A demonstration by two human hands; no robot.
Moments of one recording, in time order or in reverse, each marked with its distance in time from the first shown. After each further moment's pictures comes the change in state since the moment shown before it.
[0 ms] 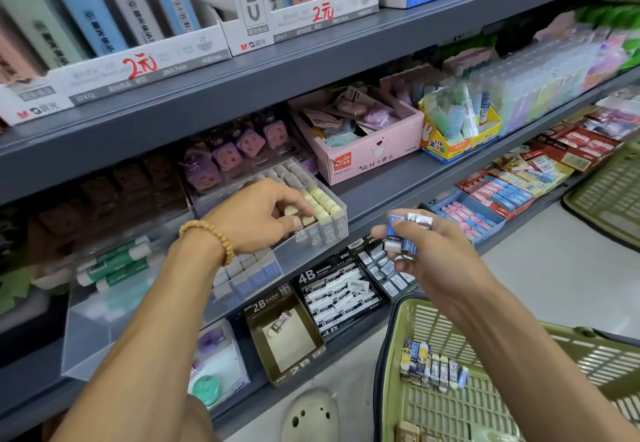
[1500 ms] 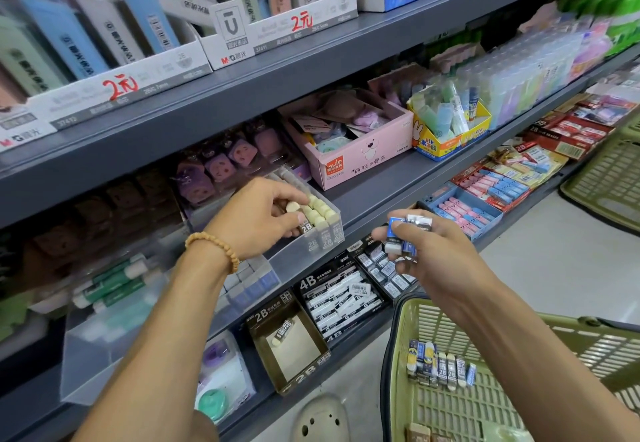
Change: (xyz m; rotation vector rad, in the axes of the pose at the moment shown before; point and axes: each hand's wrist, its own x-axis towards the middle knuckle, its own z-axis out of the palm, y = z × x) left_hand 0.010 0.005 0.008 -0.197 0.128 -0.066; right_hand 0.003 0.003 -0.006 0.028 0.009 0.001
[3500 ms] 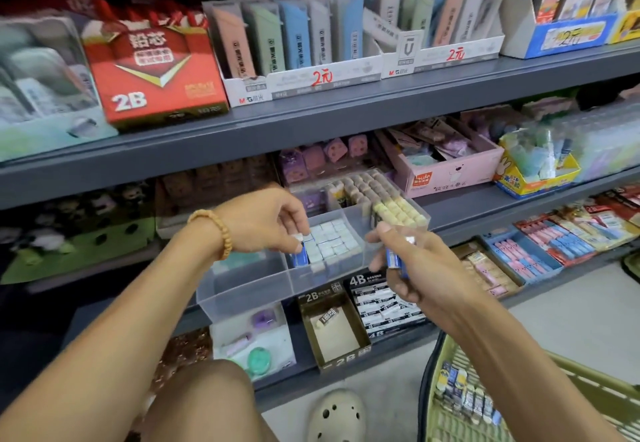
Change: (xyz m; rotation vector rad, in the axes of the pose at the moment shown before) left_hand -0.087 -0.067 -0.087 0.027 -0.140 -0.055; right_hand -0.049 -0.002 0.104 -0.308 -0.329 0.003
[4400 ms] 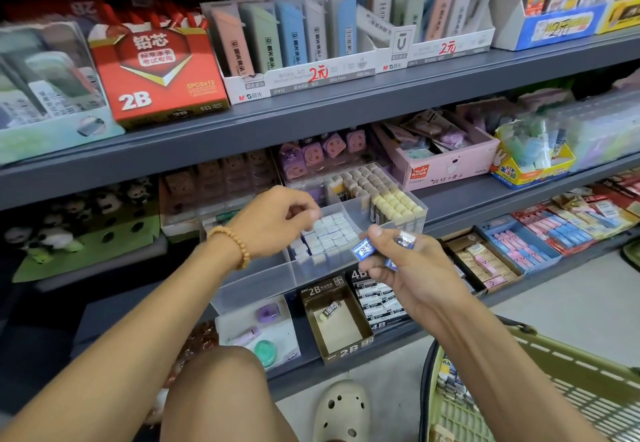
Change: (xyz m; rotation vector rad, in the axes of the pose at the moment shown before) left_hand -0.007 0.008 0.024 0.043 0.226 0.078; right_hand -0.009 0.012 0.017 0.387 0.045 -0.023
